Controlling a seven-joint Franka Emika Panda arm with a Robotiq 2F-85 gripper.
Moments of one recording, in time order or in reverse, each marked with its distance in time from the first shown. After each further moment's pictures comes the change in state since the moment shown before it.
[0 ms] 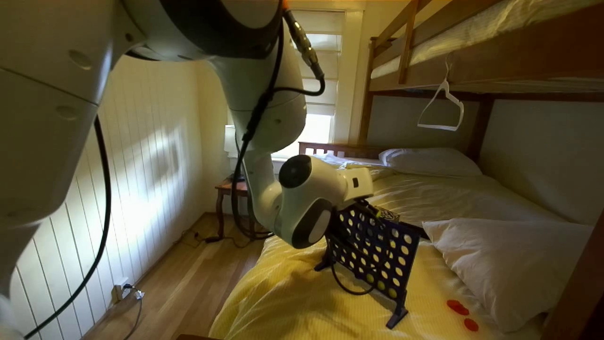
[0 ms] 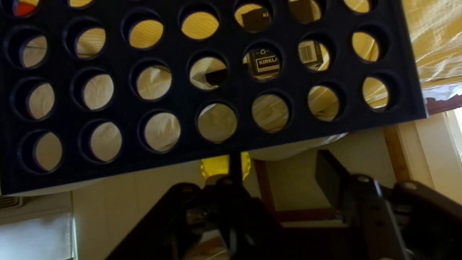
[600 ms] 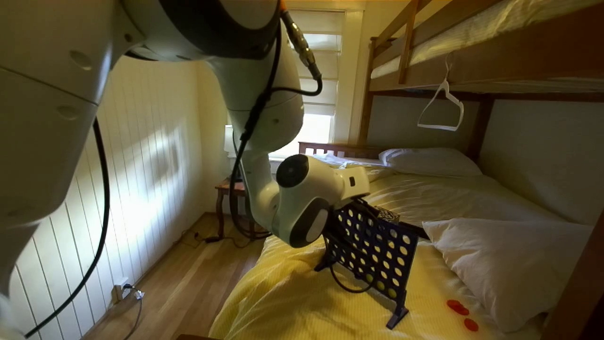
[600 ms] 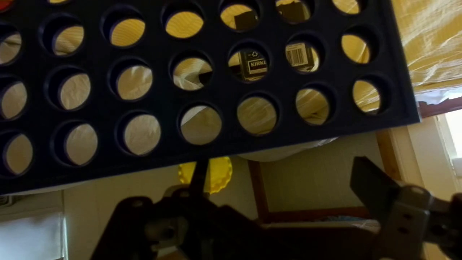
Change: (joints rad) arm 0.014 0.000 0.000 -0.001 0.000 0.003 -0.011
